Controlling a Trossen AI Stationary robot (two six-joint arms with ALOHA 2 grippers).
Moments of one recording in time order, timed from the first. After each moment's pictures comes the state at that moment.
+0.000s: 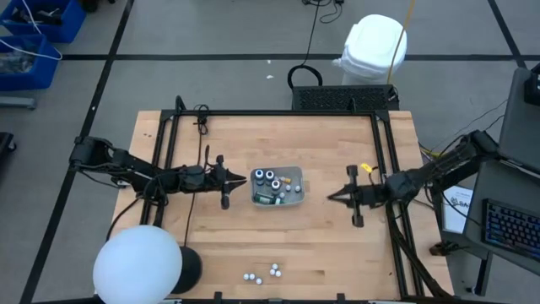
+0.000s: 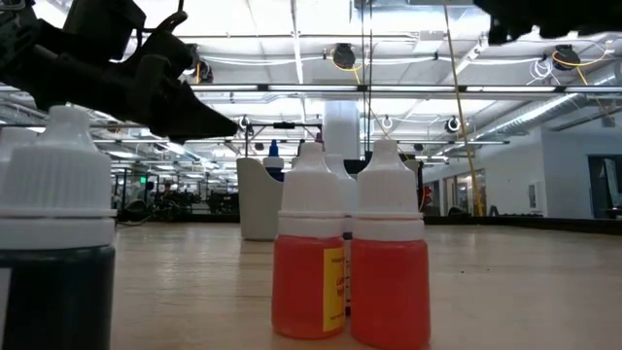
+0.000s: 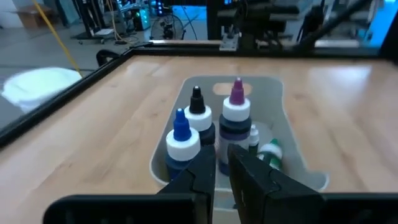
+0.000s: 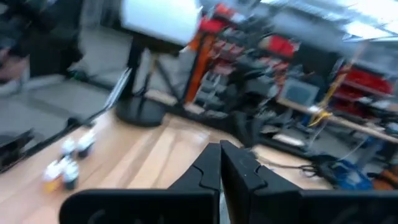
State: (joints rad) left arm -0.07 1.31 0.25 0.84 -0.23 -0.03; right arm 0.45 0.74 0.28 0.49 0.34 -0.29
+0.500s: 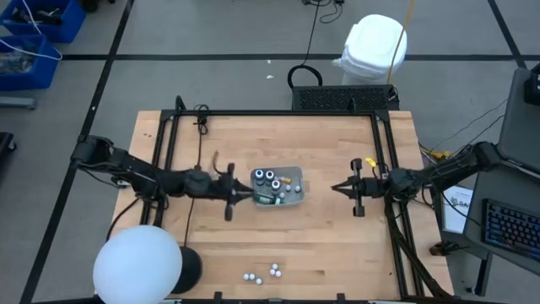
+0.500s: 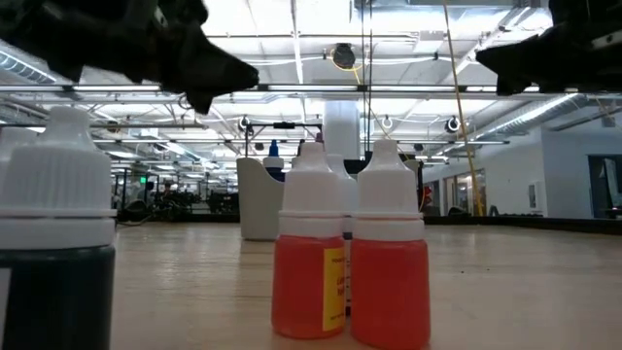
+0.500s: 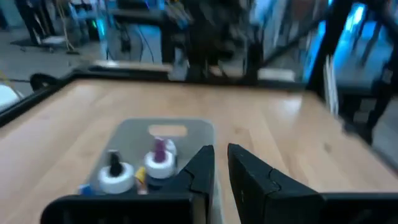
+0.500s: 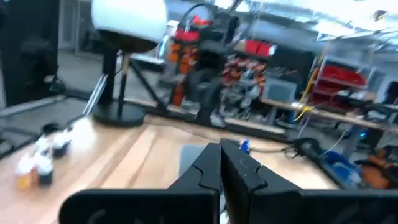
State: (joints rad) left arm -0.17 1.32 0.42 0.75 -0.15 -0.09; right arm 0.27 0.56 0.02 0.65 0.23 -0.23
